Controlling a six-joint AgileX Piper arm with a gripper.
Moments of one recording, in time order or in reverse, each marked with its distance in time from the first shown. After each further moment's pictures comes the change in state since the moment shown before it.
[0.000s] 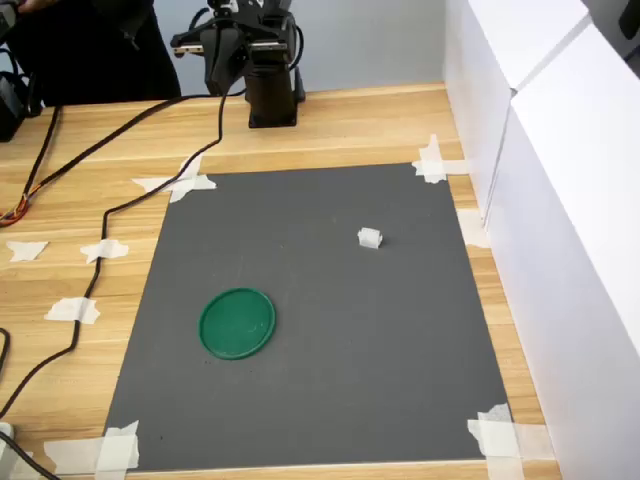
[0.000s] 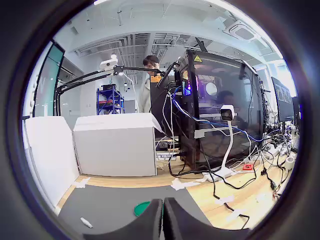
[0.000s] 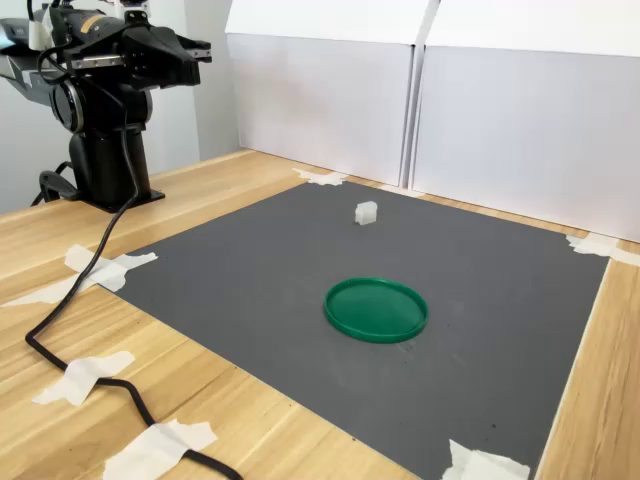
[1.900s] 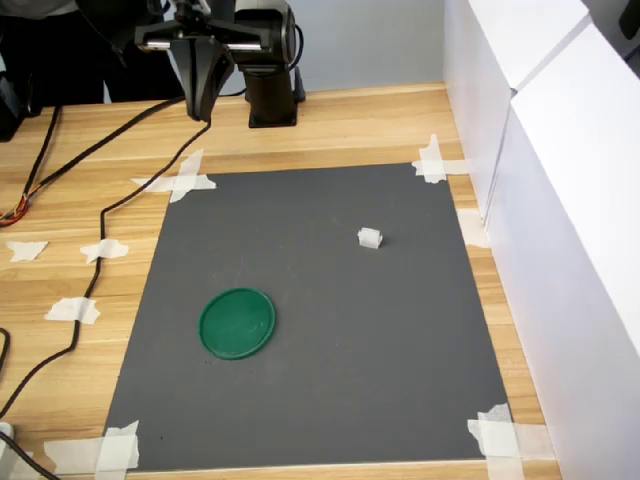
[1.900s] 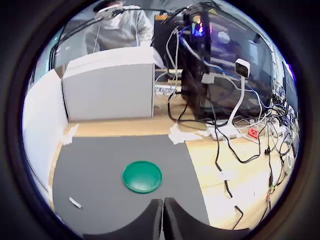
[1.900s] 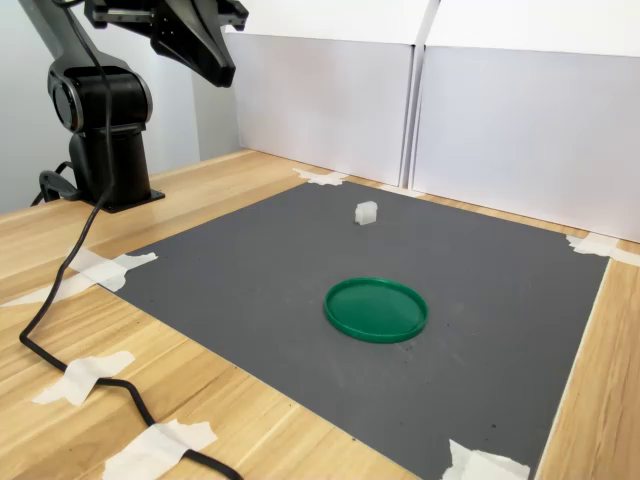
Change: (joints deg) arm 0.0 45.1 -30.8 0.2 20.2 -7.4
